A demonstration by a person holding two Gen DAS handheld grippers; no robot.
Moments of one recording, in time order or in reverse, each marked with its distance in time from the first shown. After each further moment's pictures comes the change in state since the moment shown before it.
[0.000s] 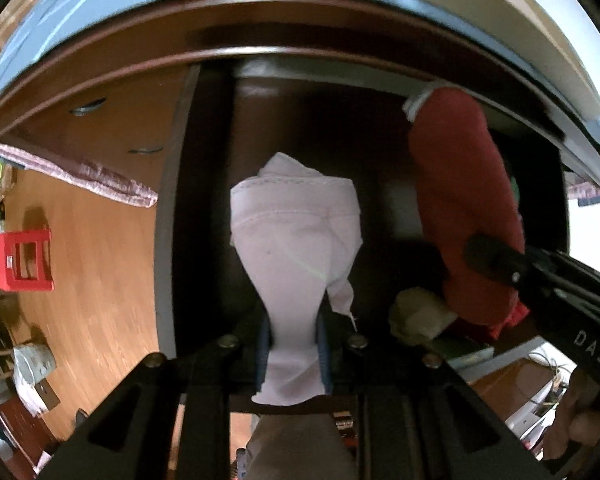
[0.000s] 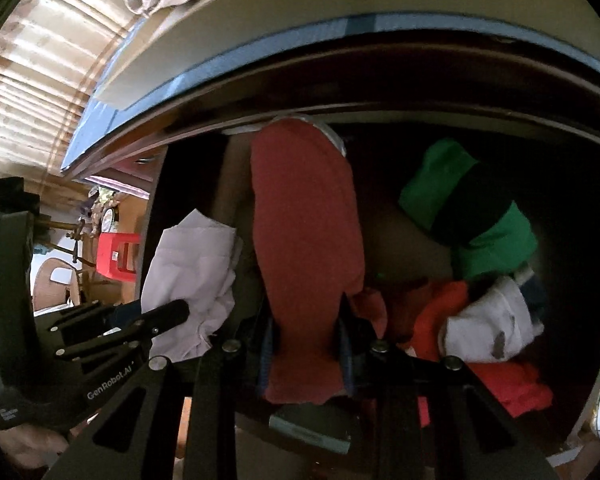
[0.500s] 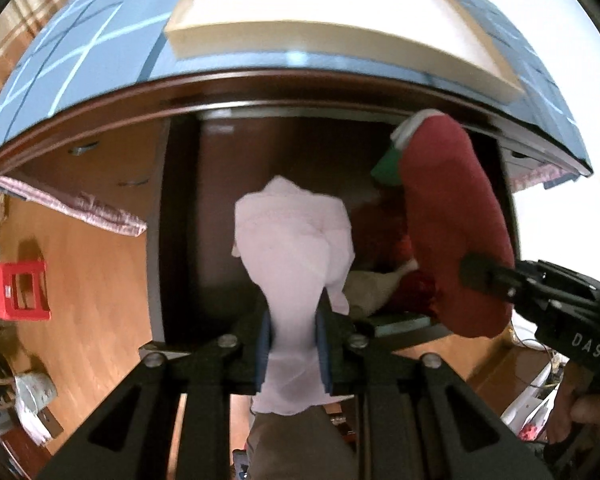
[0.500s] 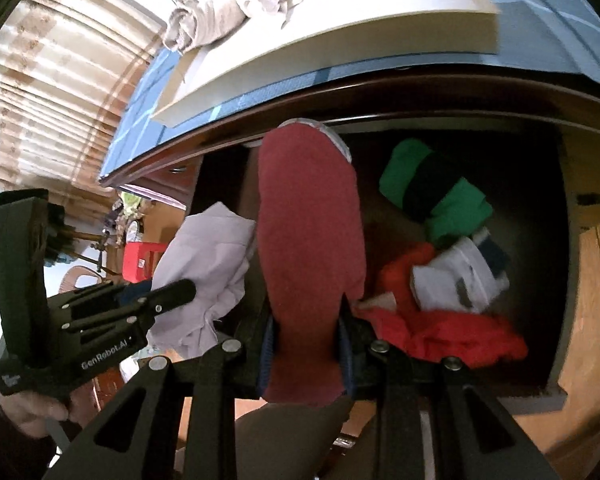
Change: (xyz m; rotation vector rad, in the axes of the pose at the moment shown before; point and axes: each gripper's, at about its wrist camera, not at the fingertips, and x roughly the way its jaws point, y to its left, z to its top) left arm -0.051 -0.022 -0.019 0.087 -0.090 -0.053; right arm -0.062 -0.016 -0.030 0.027 -0.058 0.095
